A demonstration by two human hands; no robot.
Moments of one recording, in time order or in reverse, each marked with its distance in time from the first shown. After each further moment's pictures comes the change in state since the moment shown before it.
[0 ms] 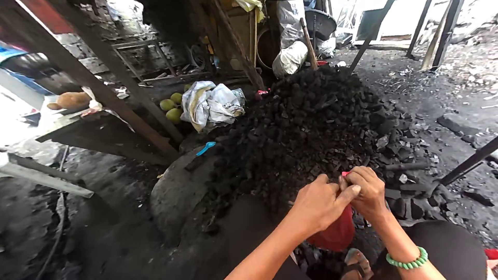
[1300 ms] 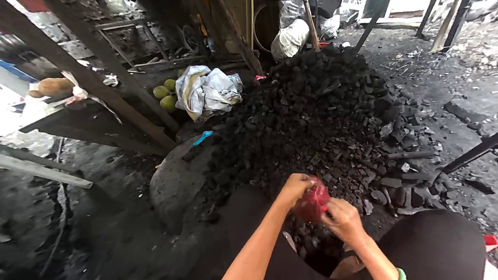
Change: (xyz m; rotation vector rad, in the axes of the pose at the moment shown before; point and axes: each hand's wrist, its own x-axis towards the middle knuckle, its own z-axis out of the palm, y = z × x) left_hand 0.041 -0.102 0.045 -0.671 0.036 -0.484; right_hand -0.095 -0.051 0.019 0.099 -0.296 0.191
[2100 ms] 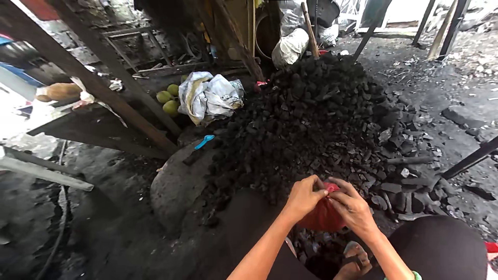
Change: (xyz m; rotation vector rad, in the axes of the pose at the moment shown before) left_hand -0.028 0.016 0.011 0.384 0.009 0.325; right_hand 0.021 0.025 -0.020 0.341 -0.034 0.192
